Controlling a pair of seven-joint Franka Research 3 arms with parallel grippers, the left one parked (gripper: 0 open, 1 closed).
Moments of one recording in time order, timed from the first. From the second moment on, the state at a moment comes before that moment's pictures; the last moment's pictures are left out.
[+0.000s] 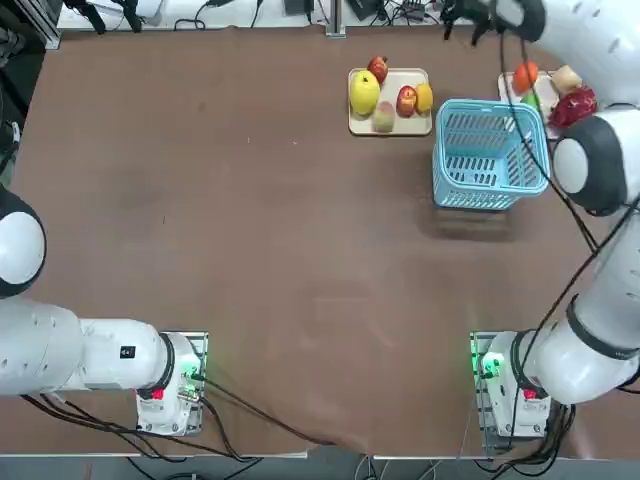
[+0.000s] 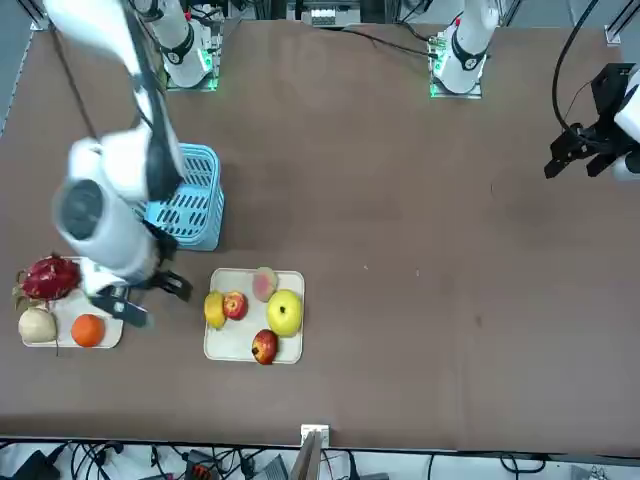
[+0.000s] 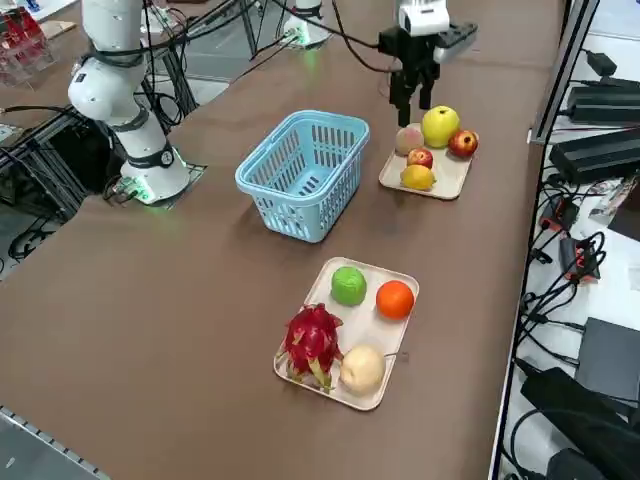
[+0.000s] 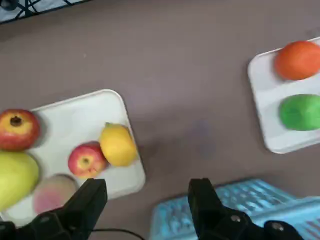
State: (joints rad) arm 0.32 0.50 -0.14 -1.32 -0.03 1.84 0.48
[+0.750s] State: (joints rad) arm 0.10 0.23 -0.14 -1.37 -0.03 1.61 -0.05
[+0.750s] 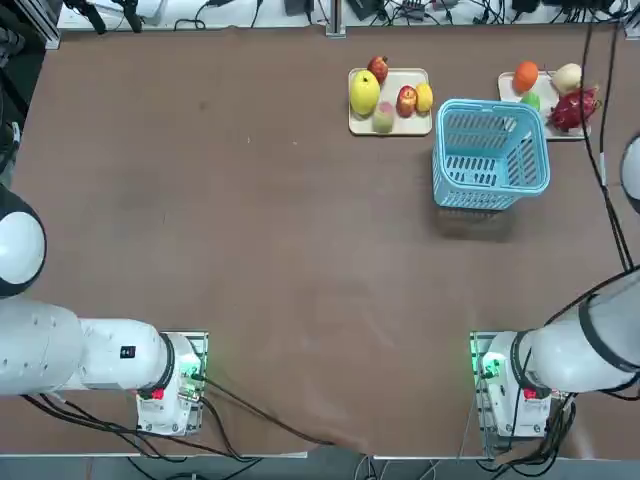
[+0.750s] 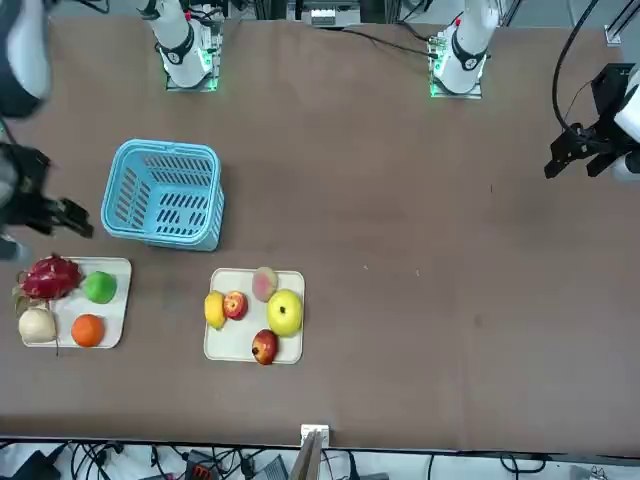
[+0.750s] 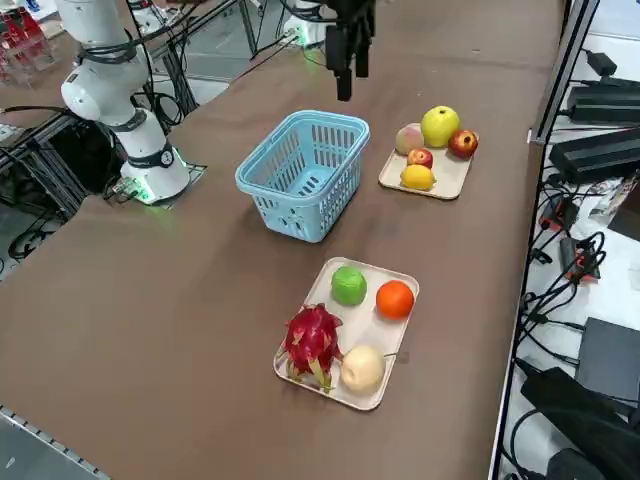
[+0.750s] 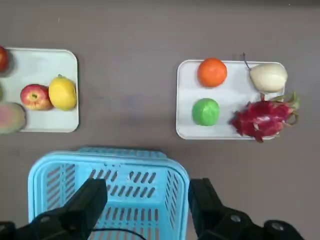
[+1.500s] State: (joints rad) arm -0.03 0.05 -0.06 -1.51 -0.03 1.56 -0.05
